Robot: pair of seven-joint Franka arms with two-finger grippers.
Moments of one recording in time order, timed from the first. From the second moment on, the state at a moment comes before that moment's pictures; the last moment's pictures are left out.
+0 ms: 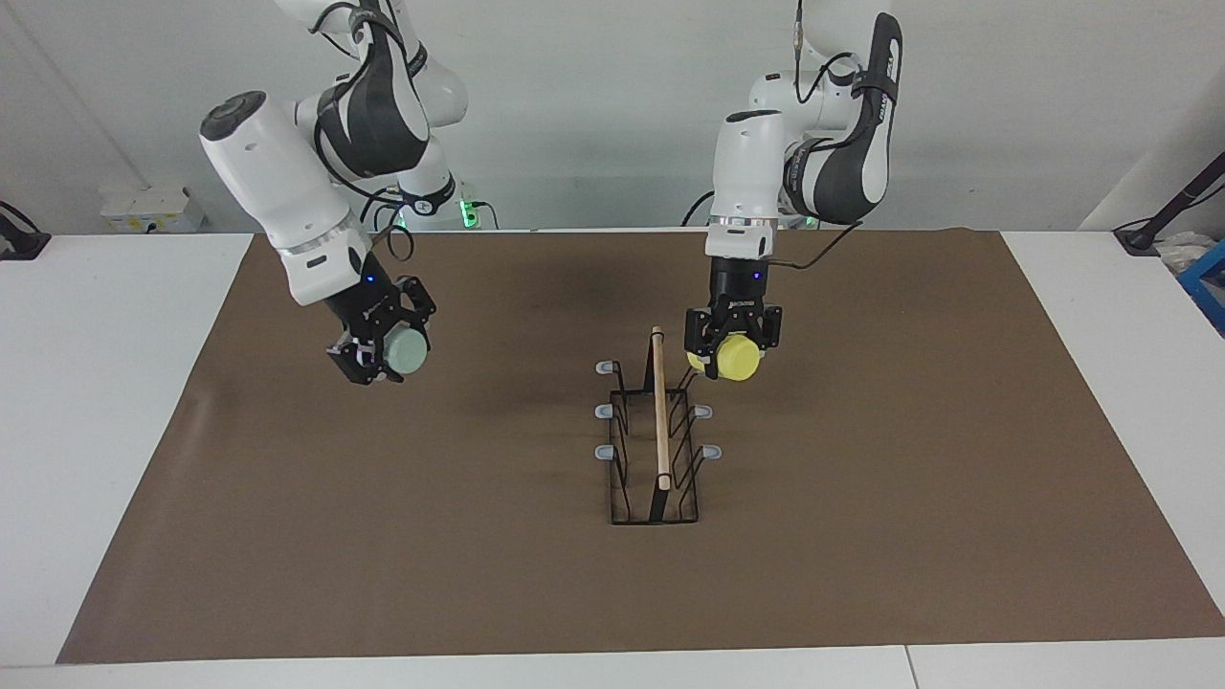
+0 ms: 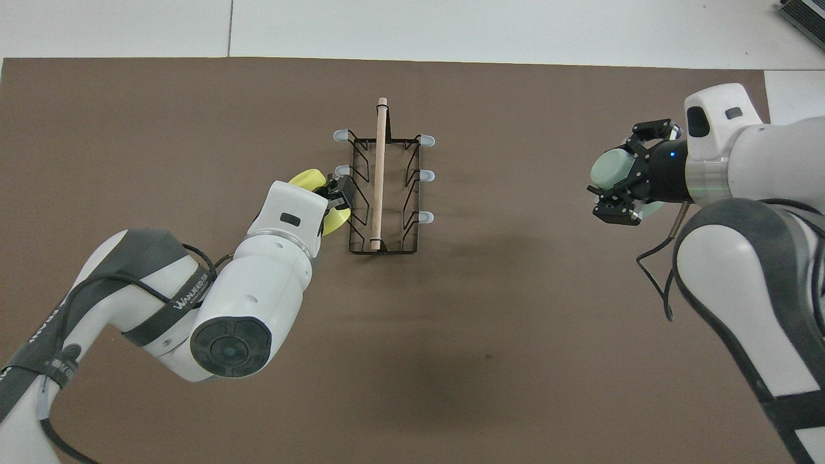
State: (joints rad) left arm -0.11 0.03 -0.36 -2.18 0.71 2.82 -1.37; right arm 0.04 0.01 0.06 -1.90 0.45 2.19 -1.20
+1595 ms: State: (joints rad) left arm -0.09 0.09 -0.39 -2.15 0.74 2.79 -1.50; right arm 0.40 0.00 0.07 -2.16 2.33 2.52 -2.26
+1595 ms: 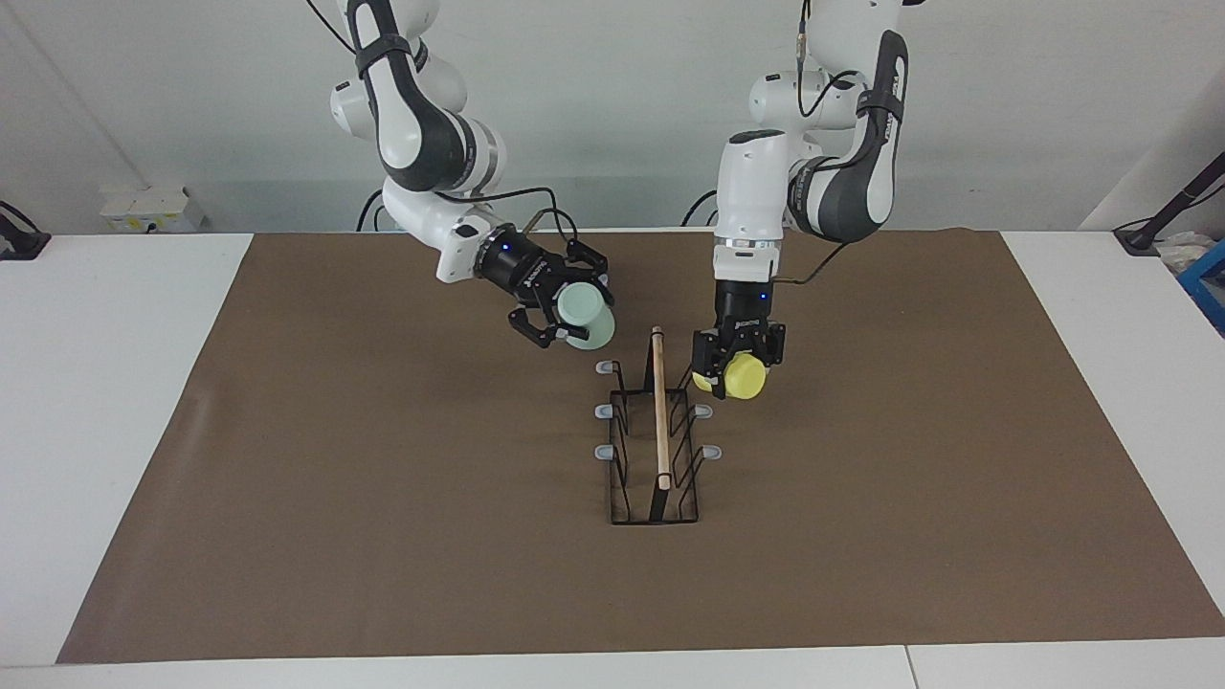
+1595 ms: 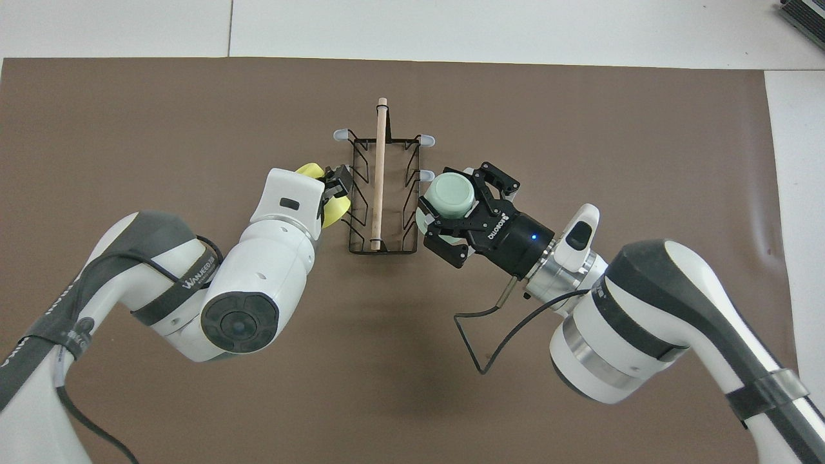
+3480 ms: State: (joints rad) left arm 0.01 0.20 -0.35 -1.80 0.57 2.61 -1.27; right arm 0.45 0.27 0.07 -2.18 2.59 2.30 -2.62
